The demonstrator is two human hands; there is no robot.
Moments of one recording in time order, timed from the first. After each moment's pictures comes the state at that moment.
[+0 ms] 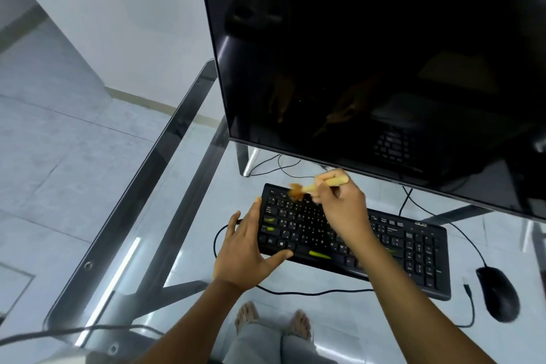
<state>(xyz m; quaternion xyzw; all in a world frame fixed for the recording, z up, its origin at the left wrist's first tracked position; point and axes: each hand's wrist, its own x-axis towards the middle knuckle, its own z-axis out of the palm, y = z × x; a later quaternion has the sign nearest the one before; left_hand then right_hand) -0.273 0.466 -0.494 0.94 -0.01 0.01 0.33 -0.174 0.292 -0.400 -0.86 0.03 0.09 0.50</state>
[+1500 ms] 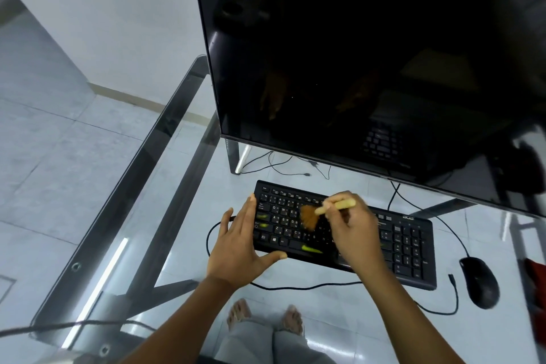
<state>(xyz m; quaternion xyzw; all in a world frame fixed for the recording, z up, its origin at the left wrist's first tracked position) -0.273 0.467 -0.500 0.96 -0.03 -0.02 0.29 -0.215 0.257 -0.410 -0.90 0.00 0.02 0.43</state>
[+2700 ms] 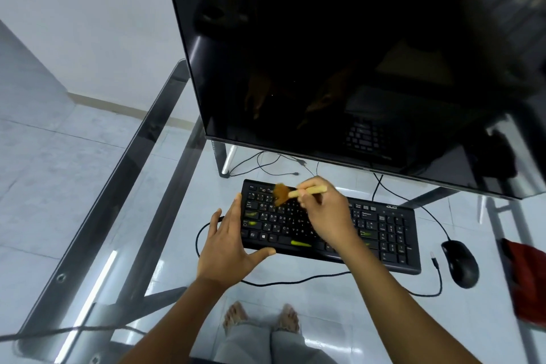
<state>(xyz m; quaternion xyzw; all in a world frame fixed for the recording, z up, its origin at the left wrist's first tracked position) -0.275 0.468 -0.498 0.95 -0.02 -0.02 0.32 -0.201 0.277 -0.405 -0.89 0.02 0.08 0.45</state>
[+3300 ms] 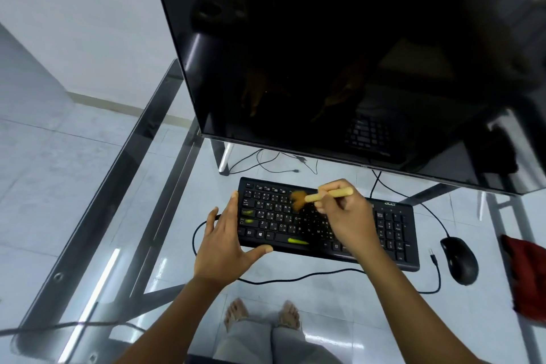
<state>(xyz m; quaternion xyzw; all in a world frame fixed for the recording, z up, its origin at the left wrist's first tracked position) -0.274 0.466 -0.497 0.95 -0.01 -0.01 0.33 -0.213 0.242 -0.392 -0.85 0.07 0.07 0.52</state>
